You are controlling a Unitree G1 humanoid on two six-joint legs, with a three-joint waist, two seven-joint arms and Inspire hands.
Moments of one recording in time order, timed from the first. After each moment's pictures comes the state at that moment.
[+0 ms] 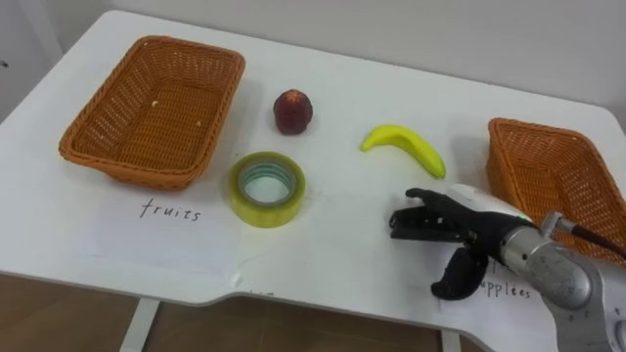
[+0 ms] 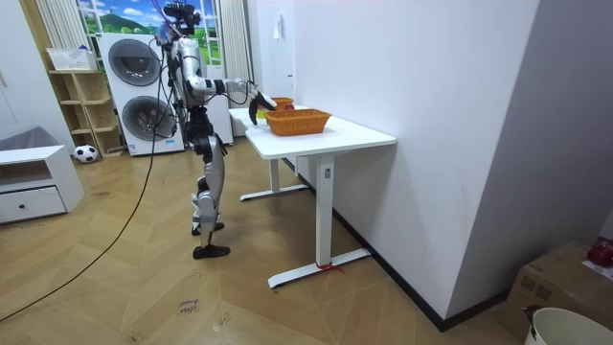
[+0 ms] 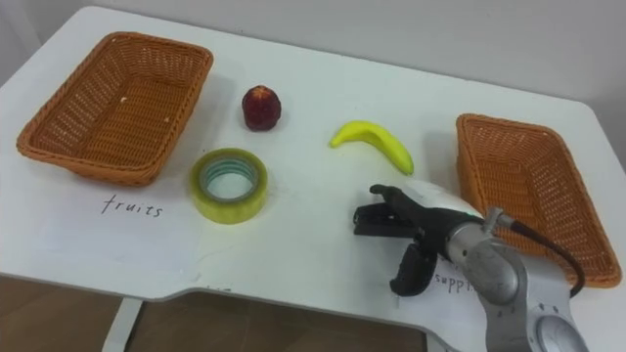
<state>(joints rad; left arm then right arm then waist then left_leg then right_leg) 0.15 0.26 0.08 0.99 0.13 0.04 0.13 0.07 -0.43 0.10 -0.21 -0.79 0.21 0.63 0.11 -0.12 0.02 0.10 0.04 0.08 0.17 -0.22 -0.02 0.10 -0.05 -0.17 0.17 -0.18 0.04</state>
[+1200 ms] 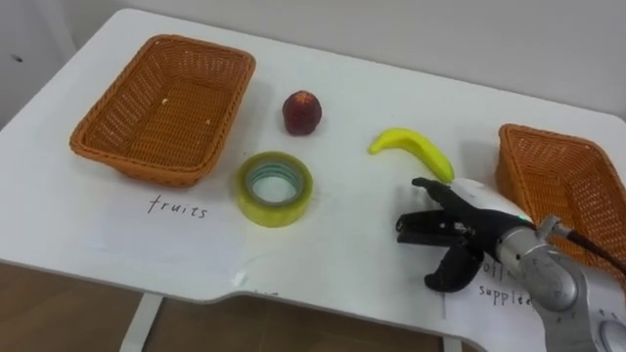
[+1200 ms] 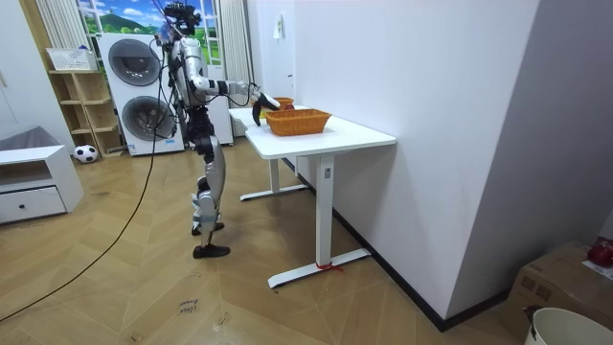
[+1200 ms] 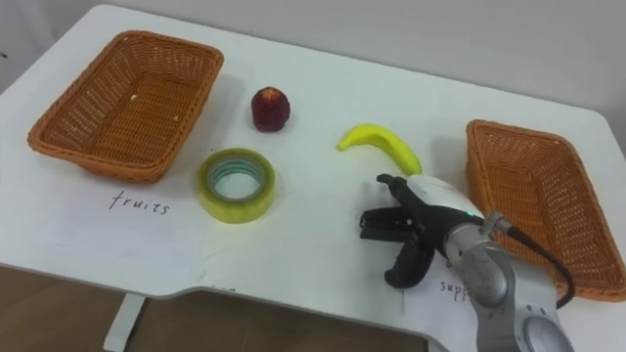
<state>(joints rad) 0.17 0.26 0.08 1.00 0.13 0.05 0.17 0.06 -0.41 0.10 -0.09 -0.80 0.21 0.52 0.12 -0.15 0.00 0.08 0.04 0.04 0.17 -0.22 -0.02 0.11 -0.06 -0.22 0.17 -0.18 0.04</state>
